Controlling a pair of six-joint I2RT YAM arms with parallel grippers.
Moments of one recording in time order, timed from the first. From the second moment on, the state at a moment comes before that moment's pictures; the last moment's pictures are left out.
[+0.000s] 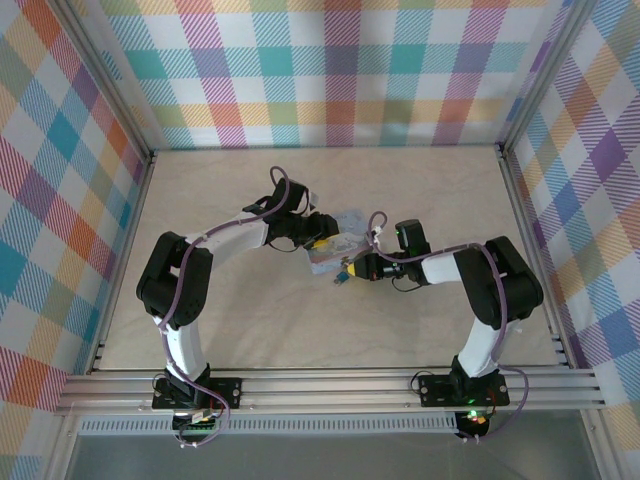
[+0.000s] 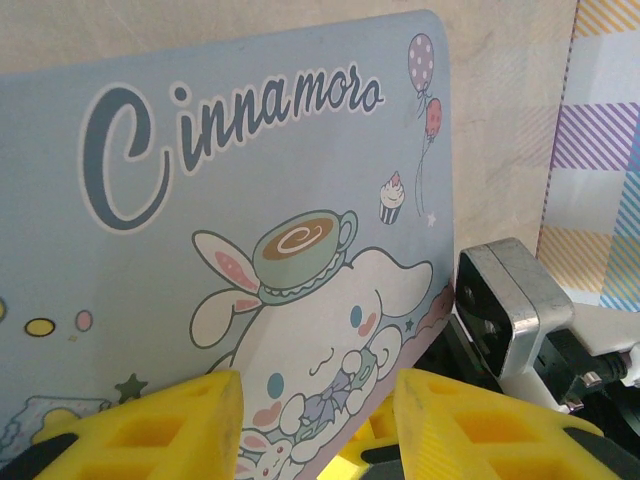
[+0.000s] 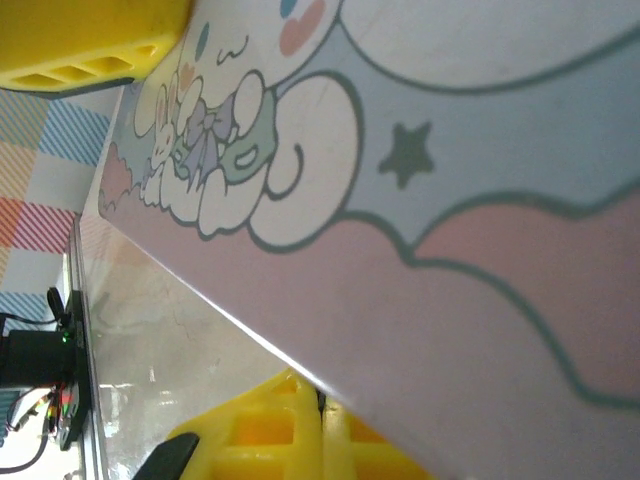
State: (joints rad) left arm -0.53 1.86 1.28 -0.29 0.50 -0.83; right arm 0.37 1.78 0.67 0.29 -0.85 0.32
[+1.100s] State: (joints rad) left arm -0.54 1.79 1.16 -0.19 0.46 -0.84; right arm 0.28 1.77 0.71 0.39 -0.83 0.44
